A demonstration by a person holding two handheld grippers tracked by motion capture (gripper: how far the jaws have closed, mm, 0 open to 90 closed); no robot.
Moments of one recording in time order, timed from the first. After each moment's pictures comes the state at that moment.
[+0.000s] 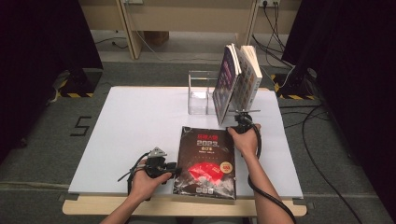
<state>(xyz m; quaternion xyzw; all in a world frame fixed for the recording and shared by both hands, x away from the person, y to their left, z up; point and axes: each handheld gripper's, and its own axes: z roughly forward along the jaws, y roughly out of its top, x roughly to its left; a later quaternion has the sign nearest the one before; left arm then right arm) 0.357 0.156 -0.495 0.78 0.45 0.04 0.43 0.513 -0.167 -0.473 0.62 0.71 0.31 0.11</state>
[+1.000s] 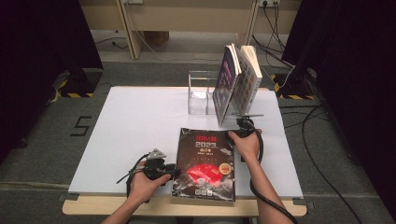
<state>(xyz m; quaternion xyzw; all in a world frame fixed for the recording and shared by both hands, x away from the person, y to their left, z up) 0.351 0.157 -0.494 0.78 0.46 0.04 0.42 0.495 -0.172 -0.474 0.63 0.70 0.33 0.06</state>
